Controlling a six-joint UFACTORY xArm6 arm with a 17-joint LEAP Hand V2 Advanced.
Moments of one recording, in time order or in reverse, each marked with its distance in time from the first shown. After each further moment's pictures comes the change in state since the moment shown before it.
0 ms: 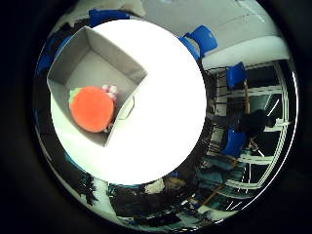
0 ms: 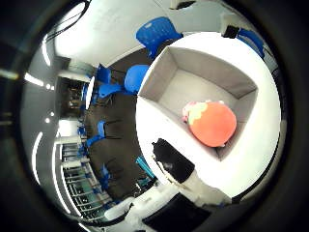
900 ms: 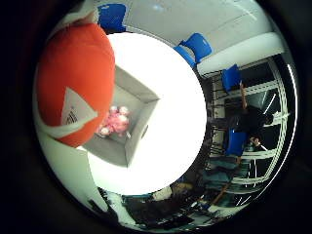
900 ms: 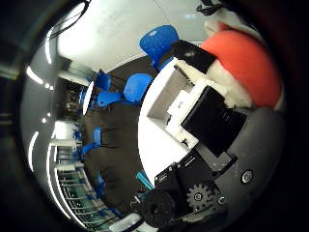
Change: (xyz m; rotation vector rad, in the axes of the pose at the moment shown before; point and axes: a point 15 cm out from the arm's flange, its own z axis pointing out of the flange) arm -0.049 -0.098 0.035 0.149 0.074 -0.004
